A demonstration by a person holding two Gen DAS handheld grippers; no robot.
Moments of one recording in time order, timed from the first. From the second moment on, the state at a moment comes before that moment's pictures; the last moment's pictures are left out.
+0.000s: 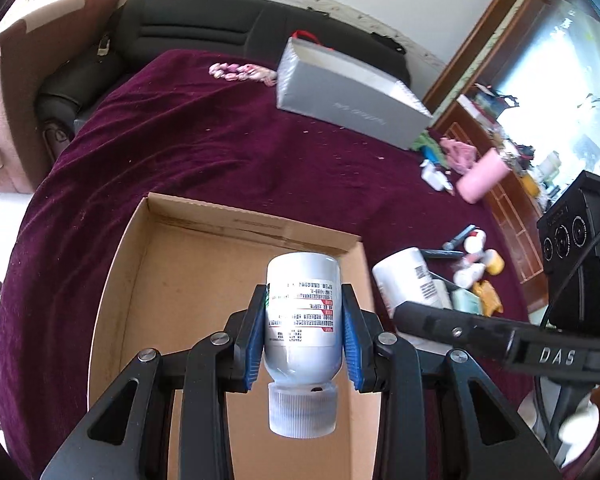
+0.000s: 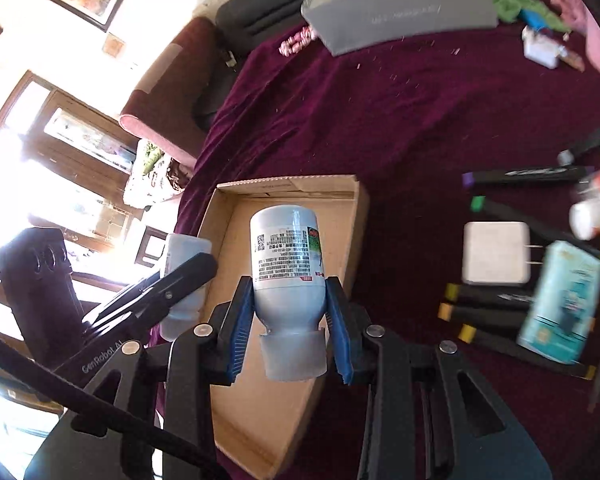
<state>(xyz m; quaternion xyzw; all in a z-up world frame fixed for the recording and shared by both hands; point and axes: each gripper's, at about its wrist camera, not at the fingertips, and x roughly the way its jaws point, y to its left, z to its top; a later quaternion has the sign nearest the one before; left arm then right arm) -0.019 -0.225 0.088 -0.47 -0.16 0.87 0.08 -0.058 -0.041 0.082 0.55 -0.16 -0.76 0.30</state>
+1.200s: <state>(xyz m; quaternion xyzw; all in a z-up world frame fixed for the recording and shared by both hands) -0.077 -0.248 0.022 -0.48 -0.28 0.83 0.06 -0.102 -0.094 0.042 0.53 -0.09 -0.82 0.21</state>
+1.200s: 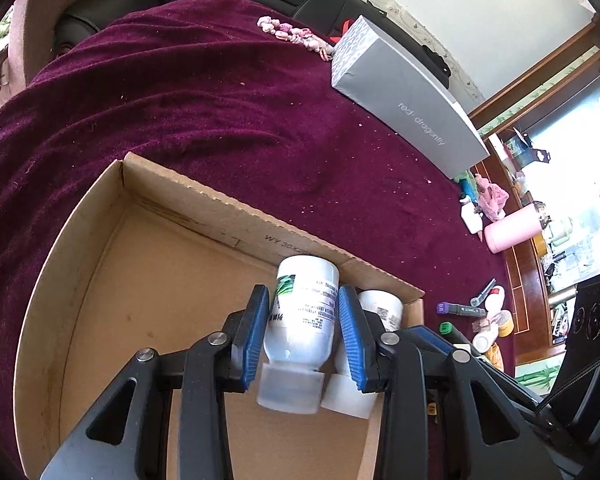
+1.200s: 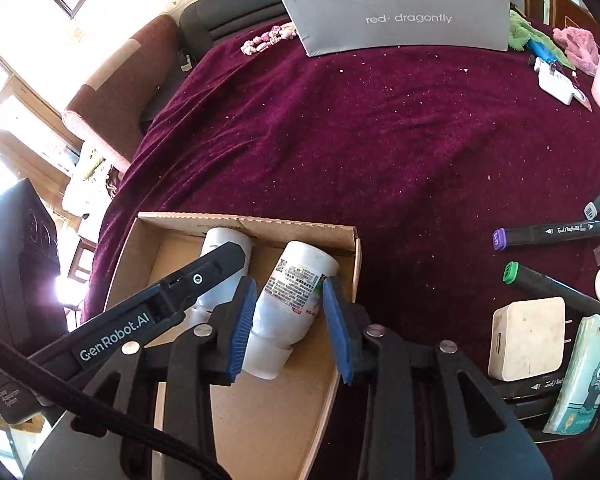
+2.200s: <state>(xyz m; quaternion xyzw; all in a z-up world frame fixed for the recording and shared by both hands) 0.019 -0.121 0.096 -0.46 -0.20 0.85 0.15 0.010 0.106 0.093 0.42 -0.19 -0.88 0.16</state>
